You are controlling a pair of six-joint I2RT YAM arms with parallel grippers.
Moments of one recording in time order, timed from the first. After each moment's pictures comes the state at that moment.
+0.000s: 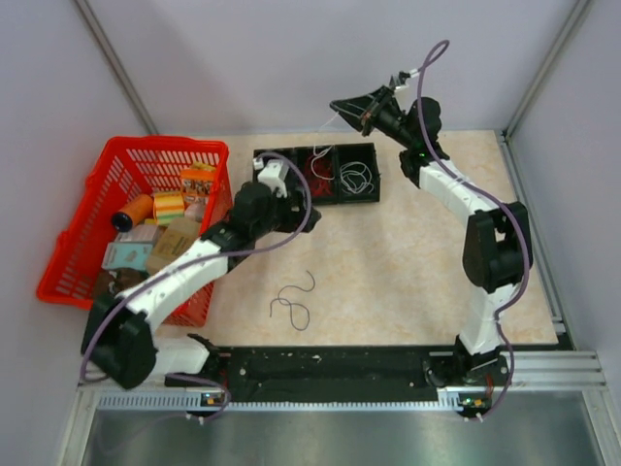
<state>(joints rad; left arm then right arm) -0.56 1.17 0.84 -0.03 0.08 -0.45 0.33 1.94 1.61 0.58 -0.60 1.50</state>
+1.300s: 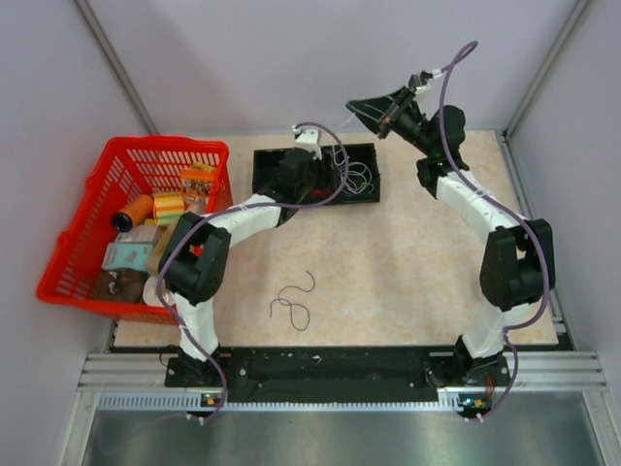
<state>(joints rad) -0.54 1.91 1.31 0.30 -0.09 -0.31 0.28 1.75 1.42 0.71 -0.63 1.53</state>
